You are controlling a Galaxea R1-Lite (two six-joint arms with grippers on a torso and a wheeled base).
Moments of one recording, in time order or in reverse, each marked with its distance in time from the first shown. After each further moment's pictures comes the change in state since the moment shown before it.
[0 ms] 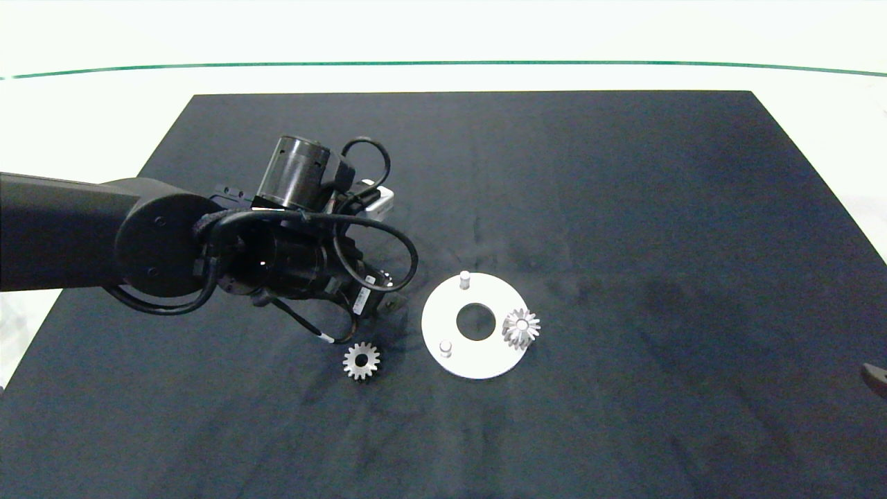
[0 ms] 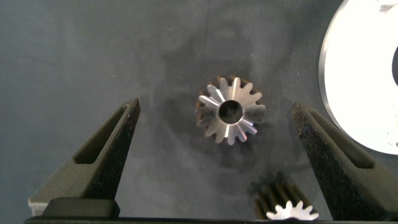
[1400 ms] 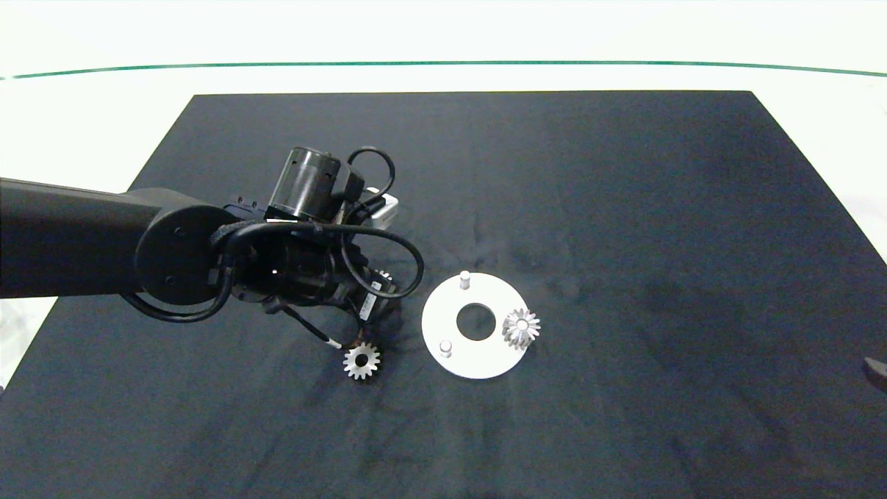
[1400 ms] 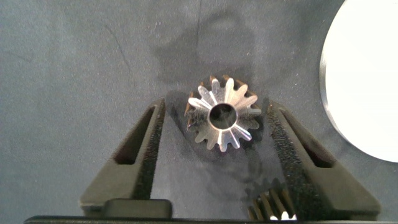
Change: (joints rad) left arm -0.014 0.019 0.016 -0.021 0.010 -0.027; right arm 0.000 0.006 -0.005 -0.003 0.004 0.001
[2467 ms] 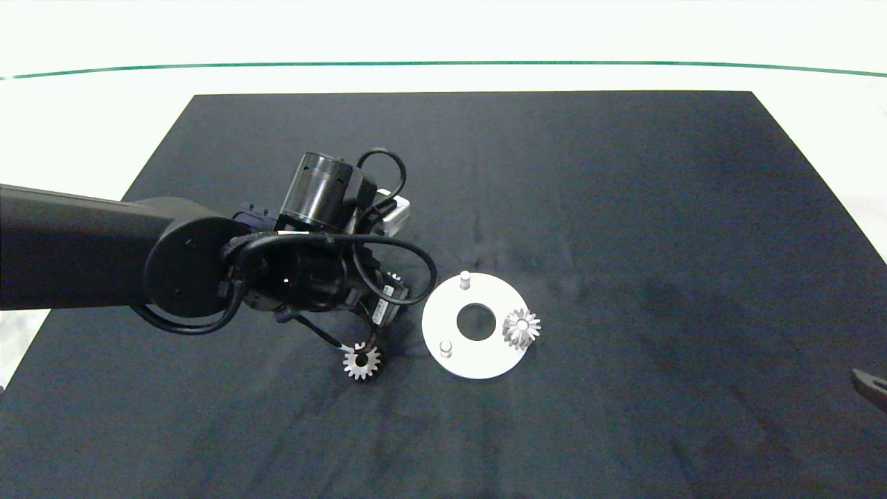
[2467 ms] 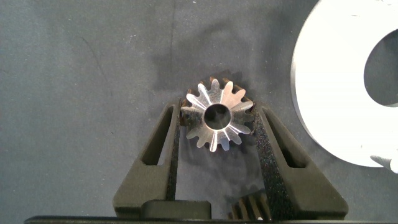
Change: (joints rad) left arm -0.038 0.006 0.018 -0.041 0.000 -0.024; right arm 0.000 0.002 0.017 0.001 0.000 0.000
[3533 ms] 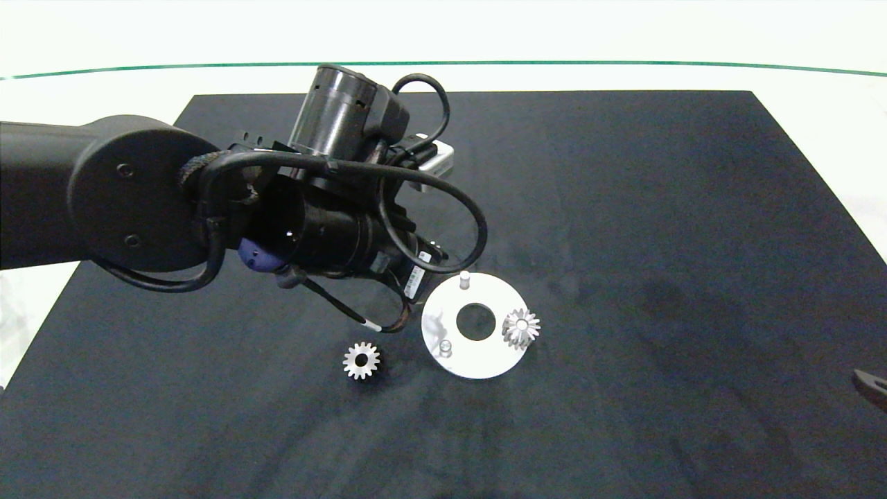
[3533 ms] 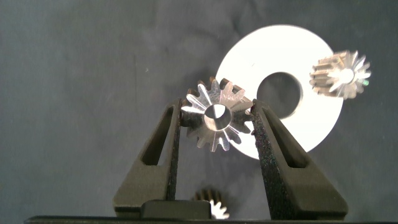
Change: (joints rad) left arm -0.145 -0.035 -0.233 0.182 0.023 0.004; right arm 0.000 0.000 0.000 0.000 0.000 0.000
